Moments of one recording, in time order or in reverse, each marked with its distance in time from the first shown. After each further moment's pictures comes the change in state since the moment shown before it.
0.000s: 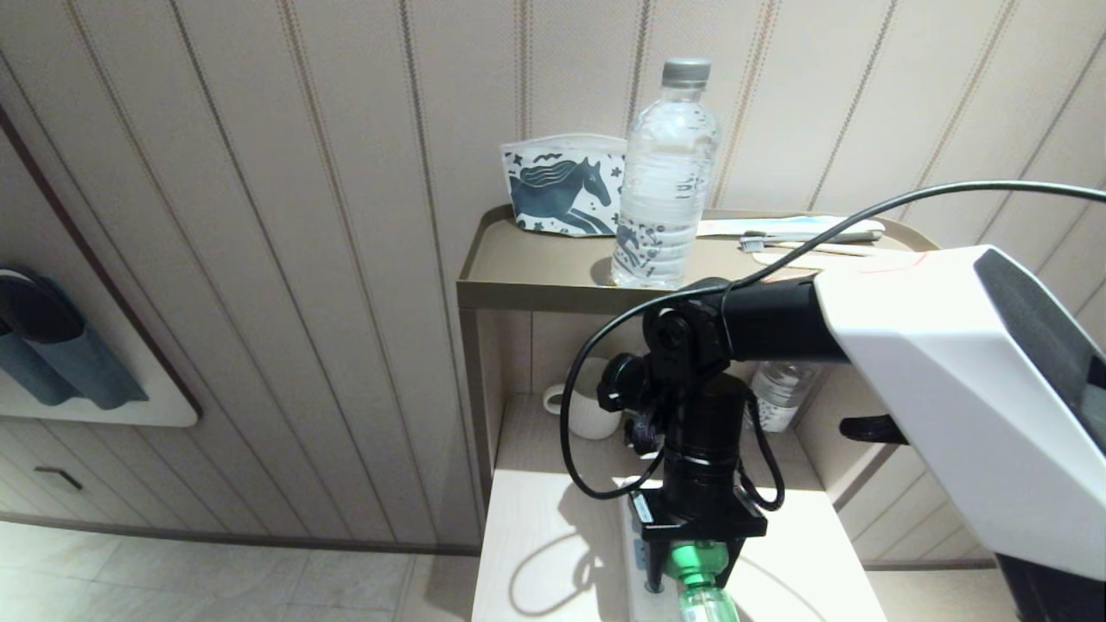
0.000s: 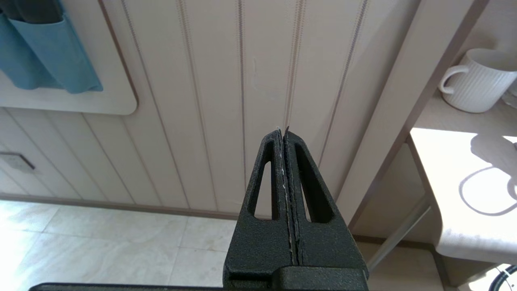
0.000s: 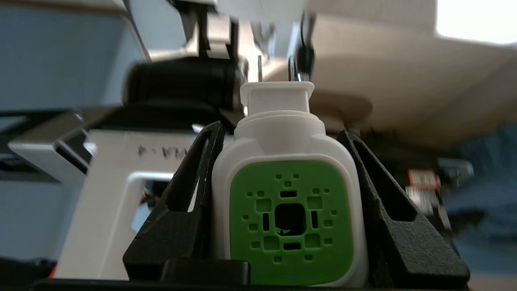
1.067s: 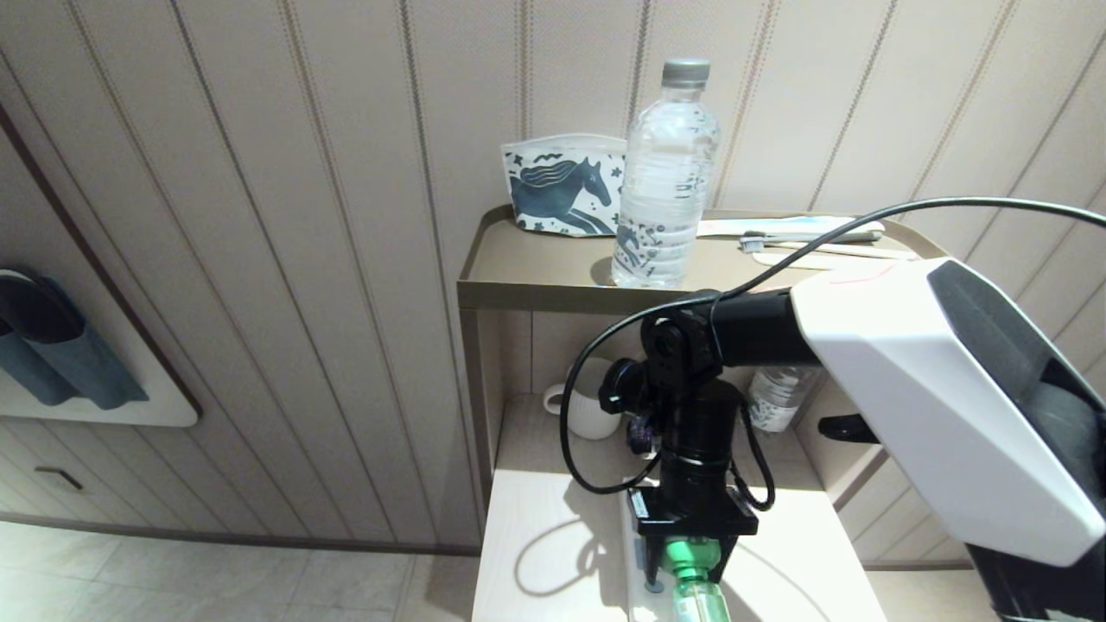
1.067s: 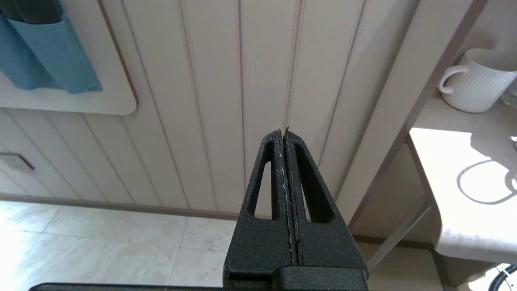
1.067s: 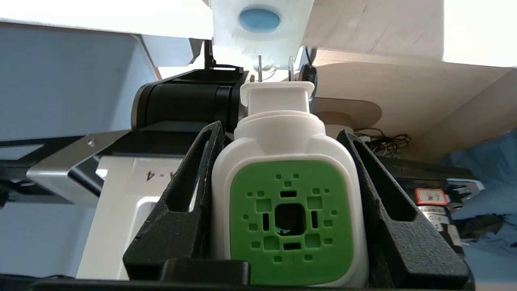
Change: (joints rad) left arm 0.000 0.000 0.000 0.000 0.000 0.000; right arm -0.025 0.039 0.004 -0.058 -0.004 0.023
